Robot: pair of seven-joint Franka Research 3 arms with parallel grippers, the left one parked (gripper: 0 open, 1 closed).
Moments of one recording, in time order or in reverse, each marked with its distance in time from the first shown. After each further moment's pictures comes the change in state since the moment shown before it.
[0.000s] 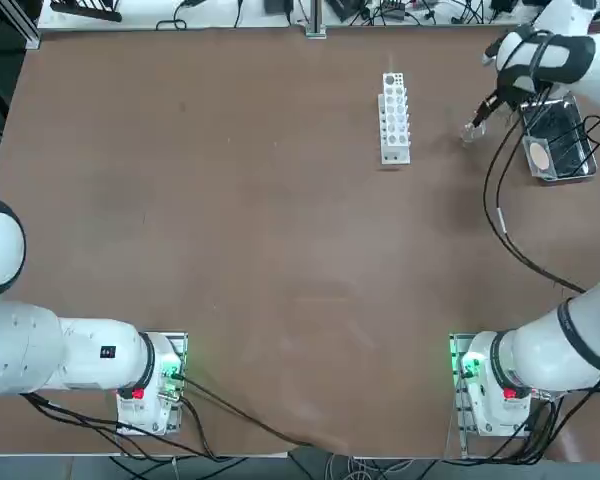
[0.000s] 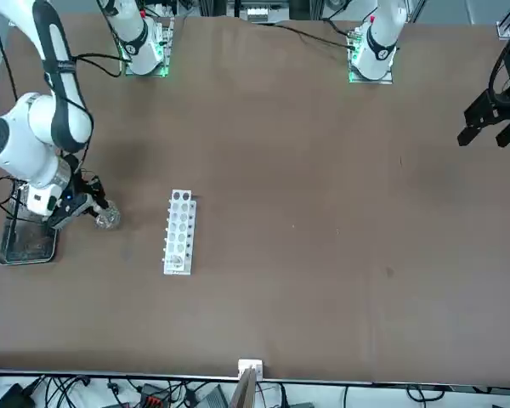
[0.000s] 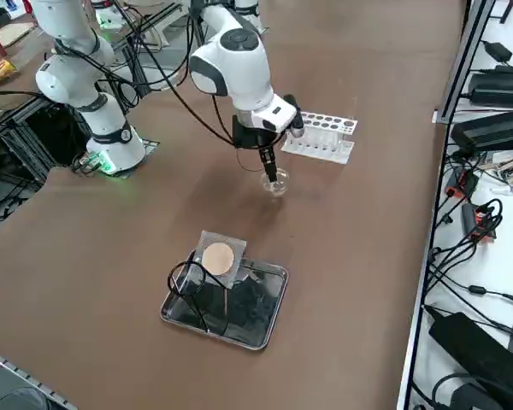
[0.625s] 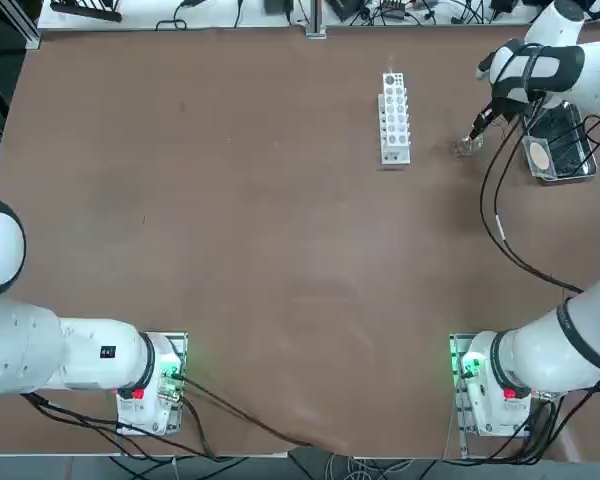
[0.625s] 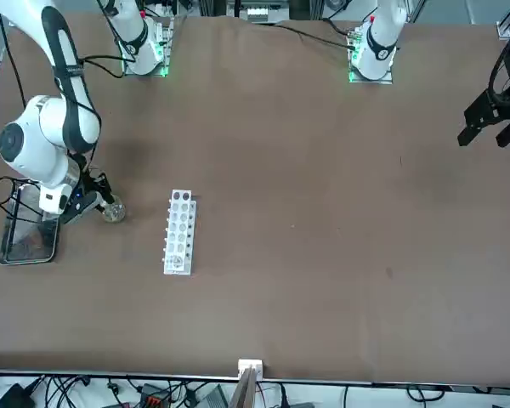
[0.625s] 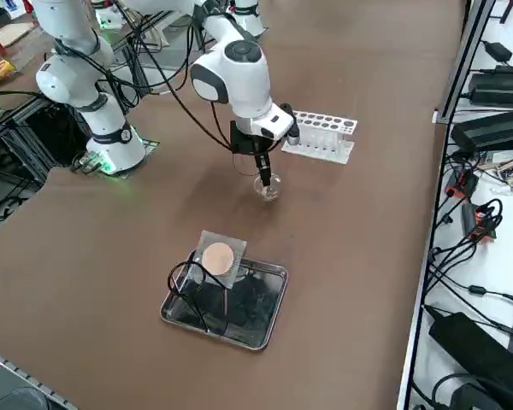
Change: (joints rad) arm 0.007 0.031 -0.001 -0.022 -0.031 0.003 0.010
